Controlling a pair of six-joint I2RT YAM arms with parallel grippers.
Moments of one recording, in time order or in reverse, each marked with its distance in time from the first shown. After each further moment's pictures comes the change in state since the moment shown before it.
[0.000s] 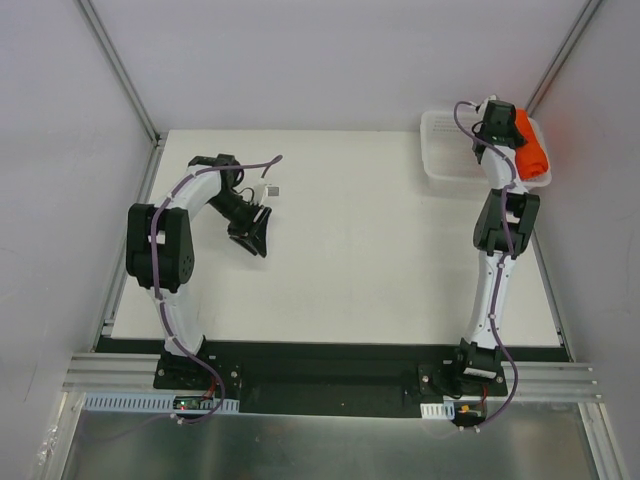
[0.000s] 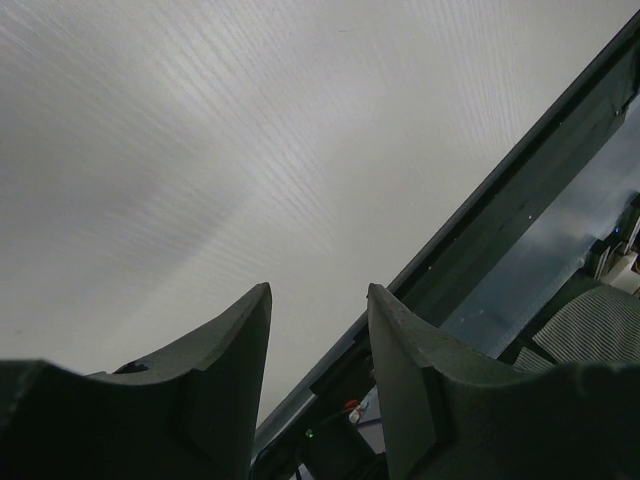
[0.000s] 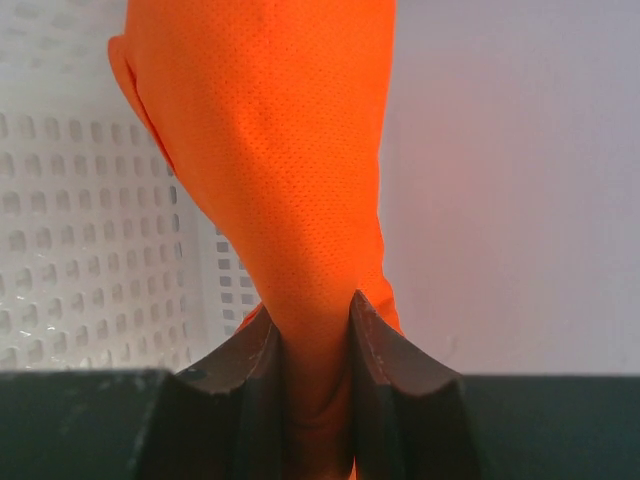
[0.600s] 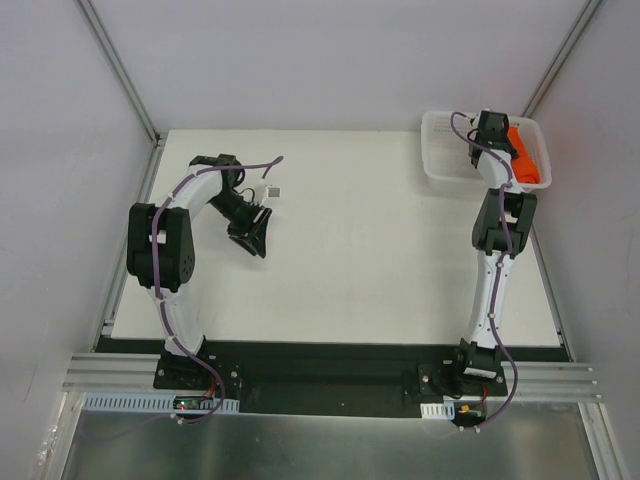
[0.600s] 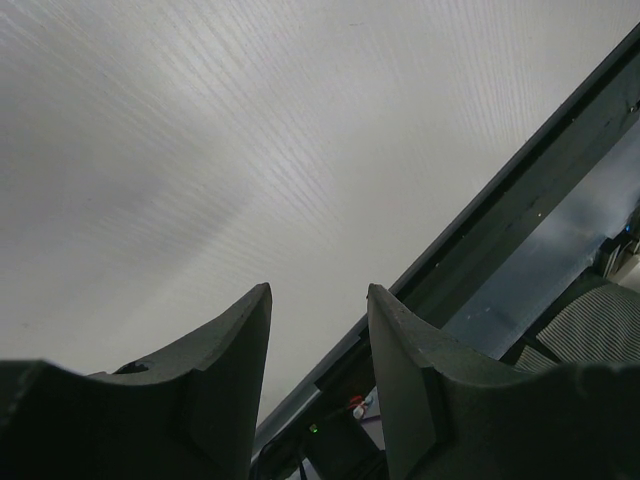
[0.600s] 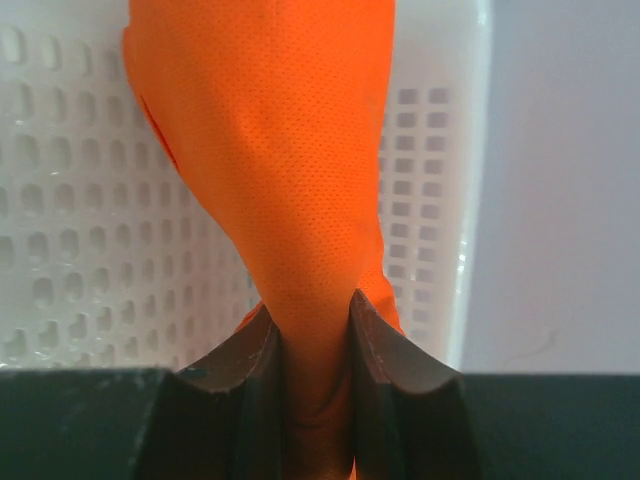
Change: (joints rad) left arm -0.006 0.012 0.008 -0.010 -0.027 0.005; right arm 0.004 0.016 -0.043 -0.069 0.000 0.057
